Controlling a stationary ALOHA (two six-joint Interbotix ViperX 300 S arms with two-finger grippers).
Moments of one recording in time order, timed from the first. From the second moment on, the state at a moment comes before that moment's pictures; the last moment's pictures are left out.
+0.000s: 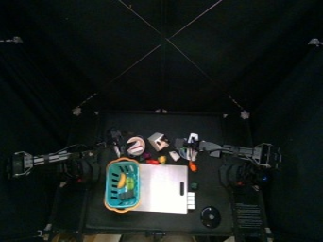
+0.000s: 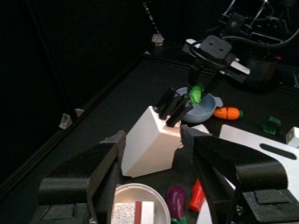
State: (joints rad) left arm 0.35 -0.67 1.02 -0.61 -0.18 0.59; right arm -0.38 -0.15 0.65 -0.25 0.66 -0.02
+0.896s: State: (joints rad) left arm 0.35 -0.67 1.03 -0.61 -0.18 0.59; right arm -0.04 -0.12 0.53 -0.17 0.64 1.03
